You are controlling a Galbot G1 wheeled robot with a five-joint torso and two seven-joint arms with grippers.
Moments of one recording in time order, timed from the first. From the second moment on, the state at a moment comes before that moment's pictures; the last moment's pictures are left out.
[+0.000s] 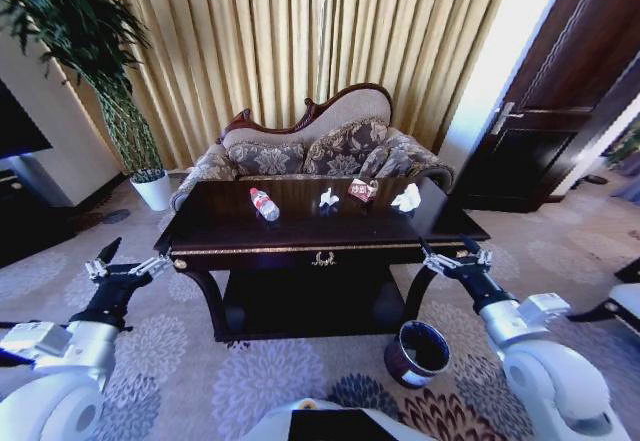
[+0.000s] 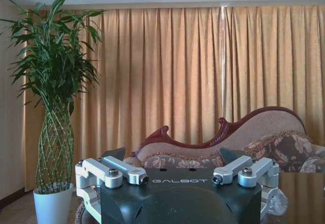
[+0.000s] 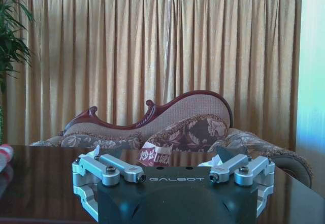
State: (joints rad) left arm 1.81 -1.20 -1.10 -2.50 -0.64 0.22 -0.04; right arm -1.68 1.20 0.96 2.37 0.54 -0.27 -0.10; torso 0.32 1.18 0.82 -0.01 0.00
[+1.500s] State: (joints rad) left arm 1.83 -1.23 -1.14 -2.50 -0.66 0.20 -0.05; right arm -1.02 0.89 0.63 1.88 0.69 -0.62 0.13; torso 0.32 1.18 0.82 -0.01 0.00
